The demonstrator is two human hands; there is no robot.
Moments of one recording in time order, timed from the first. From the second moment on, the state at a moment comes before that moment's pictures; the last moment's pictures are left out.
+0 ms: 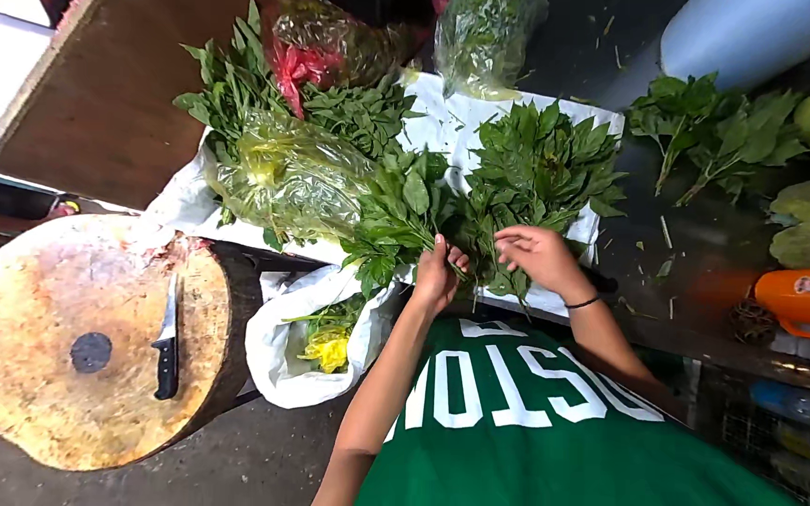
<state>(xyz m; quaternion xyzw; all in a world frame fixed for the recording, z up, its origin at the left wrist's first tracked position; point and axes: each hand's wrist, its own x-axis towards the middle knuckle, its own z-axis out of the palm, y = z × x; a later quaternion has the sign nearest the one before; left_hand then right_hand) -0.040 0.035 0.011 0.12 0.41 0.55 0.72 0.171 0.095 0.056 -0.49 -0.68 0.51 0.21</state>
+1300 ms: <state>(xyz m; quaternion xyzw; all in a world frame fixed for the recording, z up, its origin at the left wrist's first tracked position) -0.091 0.033 0.045 0.04 0.29 0.59 0.75 0.165 0.087 0.051 -0.49 -0.49 0.59 0.41</state>
